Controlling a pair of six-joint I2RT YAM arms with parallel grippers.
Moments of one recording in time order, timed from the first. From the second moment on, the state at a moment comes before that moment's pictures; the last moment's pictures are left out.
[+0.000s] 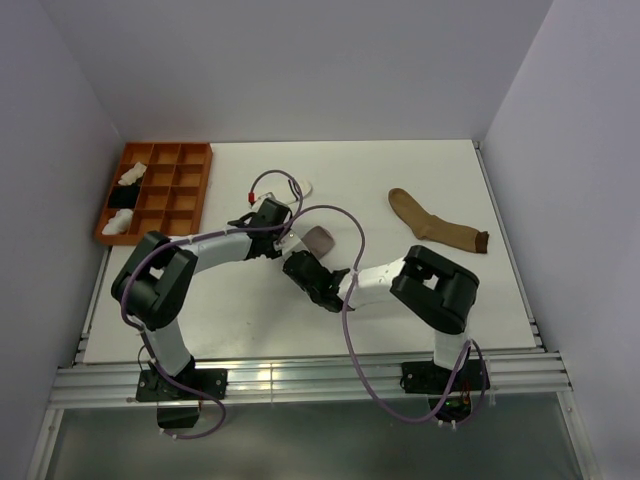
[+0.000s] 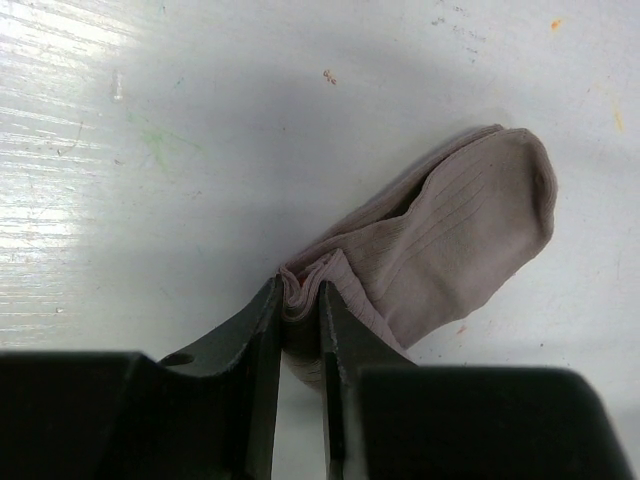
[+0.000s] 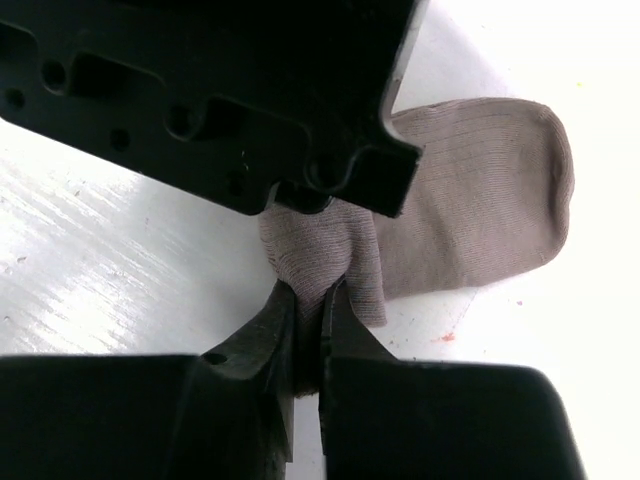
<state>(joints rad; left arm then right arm) -0.61 1.78 1.03 -0.18 -0.13 -0.87 1.03 1.86 0.88 0.28 0.52 0.06</state>
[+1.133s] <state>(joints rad) -0.55 1.46 0.74 -0.12 -0.17 -1.00 0.62 1.96 1.21 -0.28 -0.64 0.25</state>
